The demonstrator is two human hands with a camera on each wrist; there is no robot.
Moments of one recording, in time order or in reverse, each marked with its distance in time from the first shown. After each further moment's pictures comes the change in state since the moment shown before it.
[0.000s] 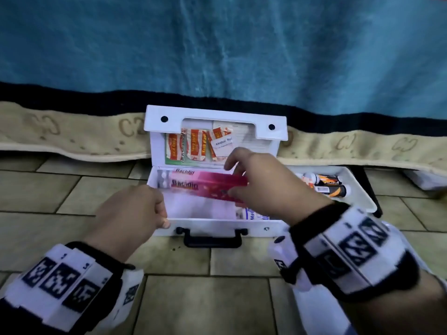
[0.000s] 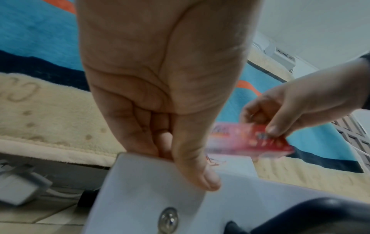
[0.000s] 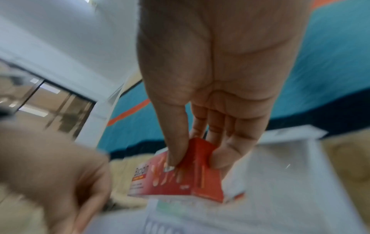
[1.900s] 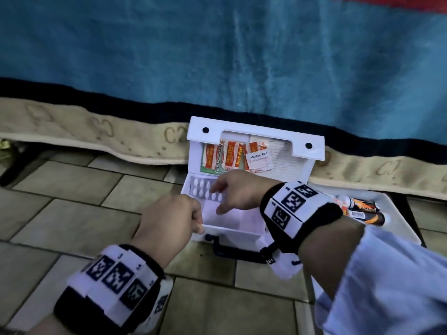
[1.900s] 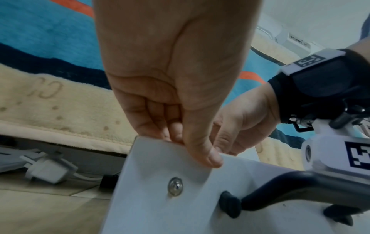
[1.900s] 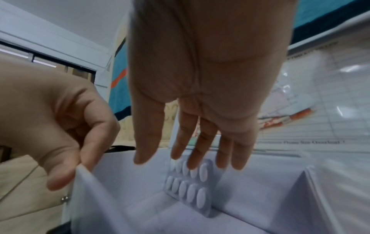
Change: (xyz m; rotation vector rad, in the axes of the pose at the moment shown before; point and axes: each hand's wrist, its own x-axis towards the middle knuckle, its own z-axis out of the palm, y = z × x) left_hand -0.003 -0.002 0.009 -0.051 0.051 0.053; right_hand 0.075 -0.030 0.044 -0.142 -0.421 -0.077
